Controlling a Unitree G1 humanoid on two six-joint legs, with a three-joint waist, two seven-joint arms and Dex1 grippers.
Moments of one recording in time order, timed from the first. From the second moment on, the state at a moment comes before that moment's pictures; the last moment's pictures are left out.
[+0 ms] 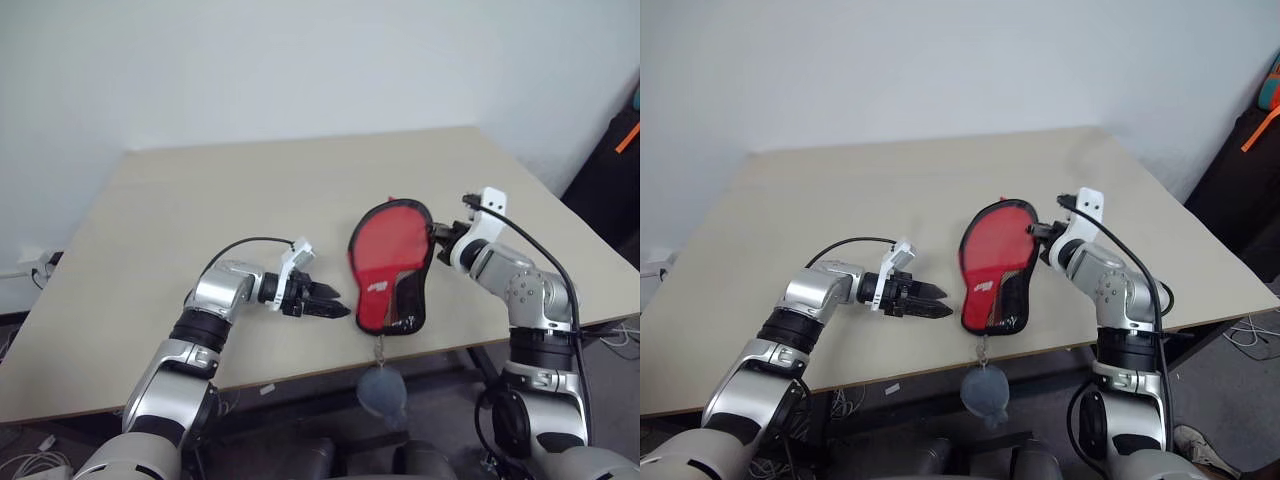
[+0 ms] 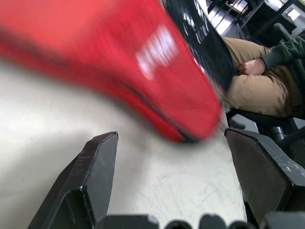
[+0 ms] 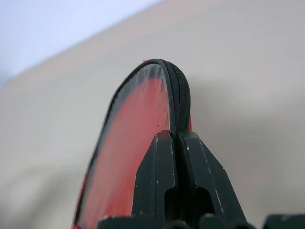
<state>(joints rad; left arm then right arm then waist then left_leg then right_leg) -0.69 0.41 -0.22 0.51 -0.21 0.71 -1.35 -0.65 -0.18 -0.33 0.12 0.49 0.90 0.05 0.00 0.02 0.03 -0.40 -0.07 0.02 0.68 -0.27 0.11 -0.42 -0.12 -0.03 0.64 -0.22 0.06</state>
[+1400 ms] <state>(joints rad) -0.64 0.42 -0.21 0.43 -0.26 0.74 -1.29 -0.70 -0.16 -0.29 0.49 0.29 0.57 -0.08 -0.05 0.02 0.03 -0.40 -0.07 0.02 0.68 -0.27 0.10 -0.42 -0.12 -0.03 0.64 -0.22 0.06</state>
